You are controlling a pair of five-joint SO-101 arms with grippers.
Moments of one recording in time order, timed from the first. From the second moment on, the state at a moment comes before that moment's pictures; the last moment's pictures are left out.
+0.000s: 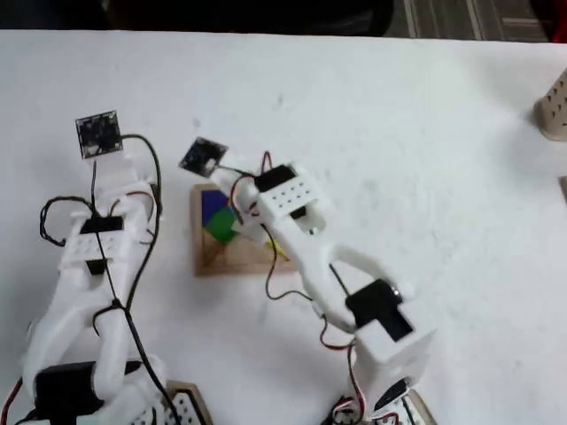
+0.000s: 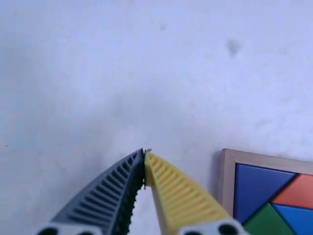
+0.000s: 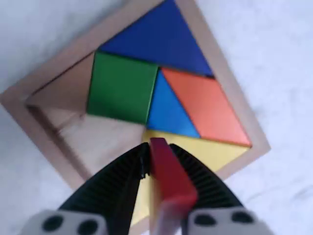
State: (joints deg) left arm -13.0 -19.0 54.8 22.4 9.4; right arm -35.3 16.0 7.6 57.3 34.3
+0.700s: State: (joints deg) left arm -13.1 -19.0 54.8 22.4 9.4; right arm -35.1 26.2 -19.7 85.8 33.5
